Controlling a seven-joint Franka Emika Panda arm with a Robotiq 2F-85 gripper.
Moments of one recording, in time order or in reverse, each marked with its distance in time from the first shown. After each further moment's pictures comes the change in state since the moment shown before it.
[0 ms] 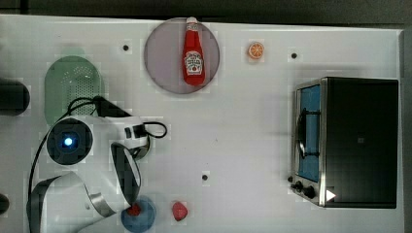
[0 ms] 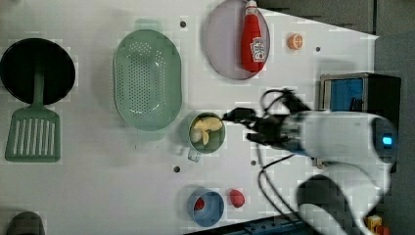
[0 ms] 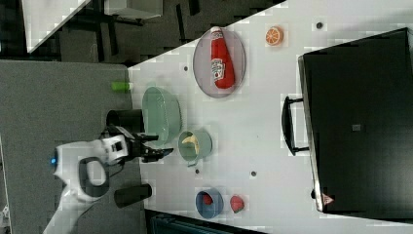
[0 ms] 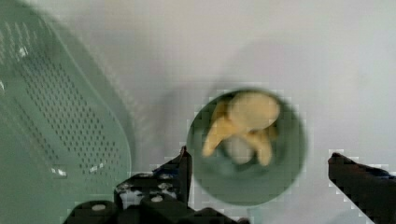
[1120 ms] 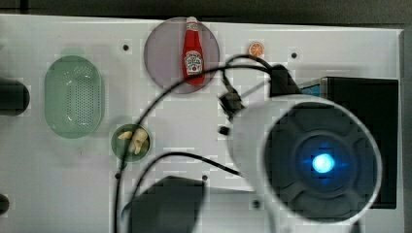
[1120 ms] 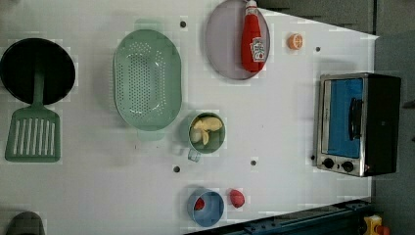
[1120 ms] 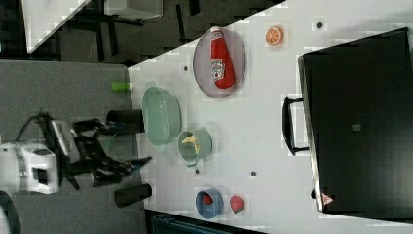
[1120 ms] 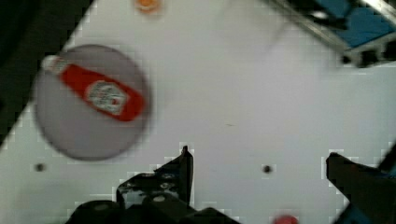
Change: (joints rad) arm -0.095 -0.270 -0.441 0.375 -0.047 -0.650 -0.091
